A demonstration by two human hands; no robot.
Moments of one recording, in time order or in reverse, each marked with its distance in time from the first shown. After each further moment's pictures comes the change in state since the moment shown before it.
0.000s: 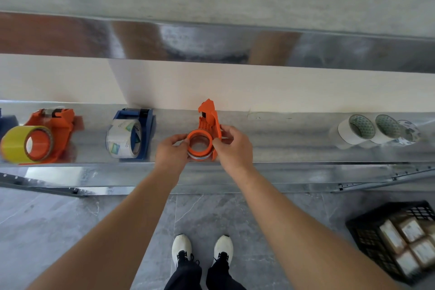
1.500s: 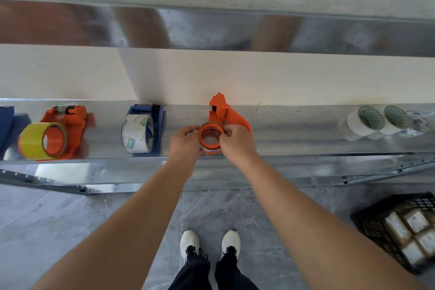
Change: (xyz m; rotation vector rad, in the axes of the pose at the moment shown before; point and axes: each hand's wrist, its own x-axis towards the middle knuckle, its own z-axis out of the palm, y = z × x) left_hand -0.019 0.023 -0.005 -0.042 -0.046 -0.077; right_hand -0.004 -0.026 0.015 -0.267 -0.139 0.070
